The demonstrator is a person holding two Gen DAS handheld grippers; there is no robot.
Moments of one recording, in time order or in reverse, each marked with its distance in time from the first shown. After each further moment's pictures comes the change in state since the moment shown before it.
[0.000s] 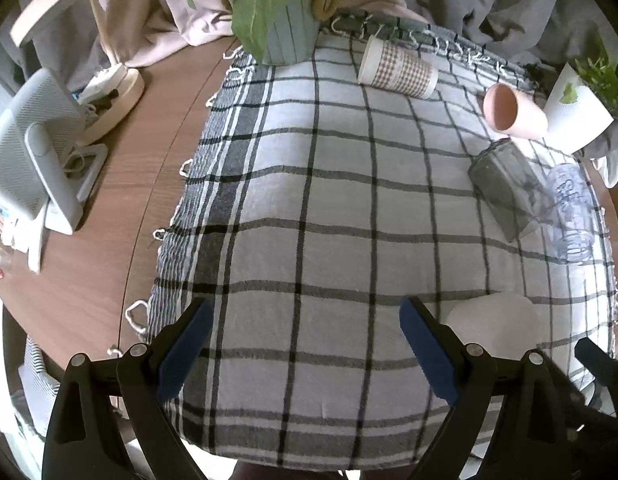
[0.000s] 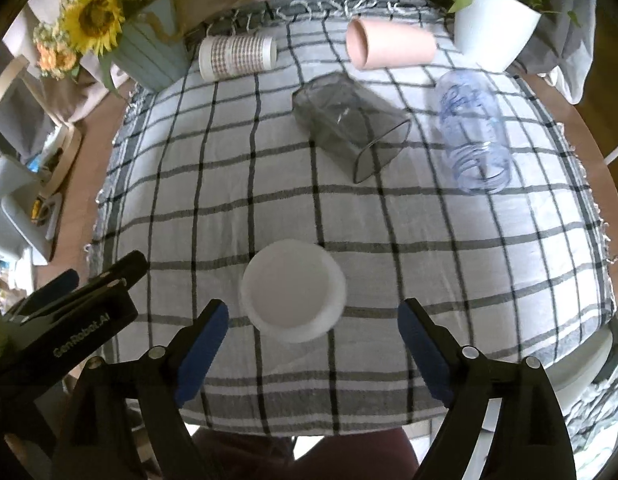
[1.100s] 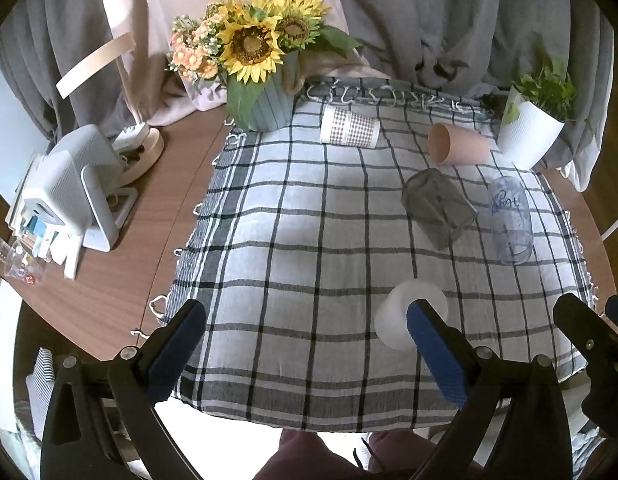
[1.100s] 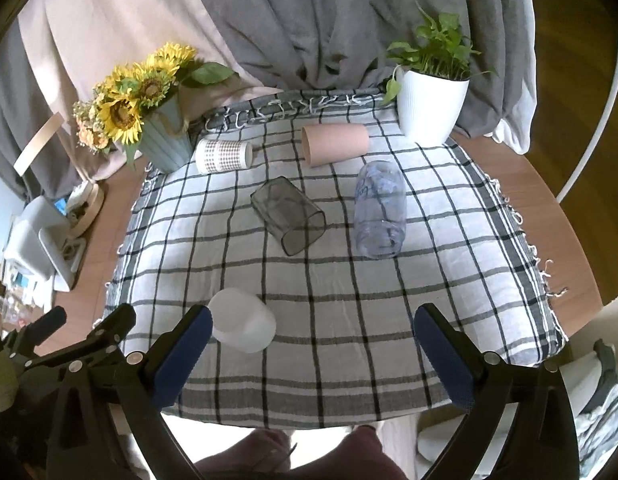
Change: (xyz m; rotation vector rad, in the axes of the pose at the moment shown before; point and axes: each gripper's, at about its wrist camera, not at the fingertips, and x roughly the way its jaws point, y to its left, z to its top) left arm -0.093 -0.049 -0.039 0.033 -0.199 0.038; right arm -0.101 -0.071 -0.017 -0.011 -0.279 0.011
